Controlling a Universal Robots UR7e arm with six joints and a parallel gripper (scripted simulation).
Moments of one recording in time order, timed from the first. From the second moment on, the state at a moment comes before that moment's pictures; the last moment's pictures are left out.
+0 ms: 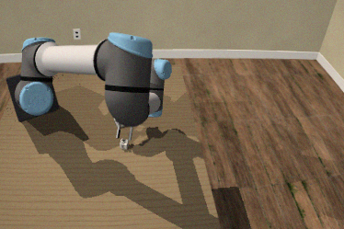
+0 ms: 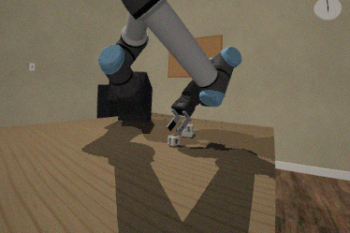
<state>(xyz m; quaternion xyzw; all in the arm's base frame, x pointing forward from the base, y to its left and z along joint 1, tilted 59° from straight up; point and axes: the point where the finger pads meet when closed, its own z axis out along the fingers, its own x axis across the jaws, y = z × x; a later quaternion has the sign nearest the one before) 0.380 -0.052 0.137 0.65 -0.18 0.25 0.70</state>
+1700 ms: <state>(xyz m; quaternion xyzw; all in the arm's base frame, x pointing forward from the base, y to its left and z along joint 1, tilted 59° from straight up) 0.398 -0.079 0.118 0.65 -0.18 0.25 0.70</state>
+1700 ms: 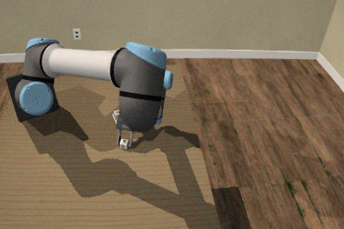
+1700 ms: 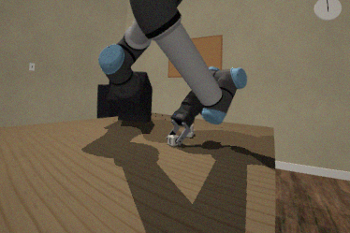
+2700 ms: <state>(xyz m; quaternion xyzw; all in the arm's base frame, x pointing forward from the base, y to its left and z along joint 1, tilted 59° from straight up) 0.398 -0.080 0.118 0.65 -0.17 0.25 0.70</state>
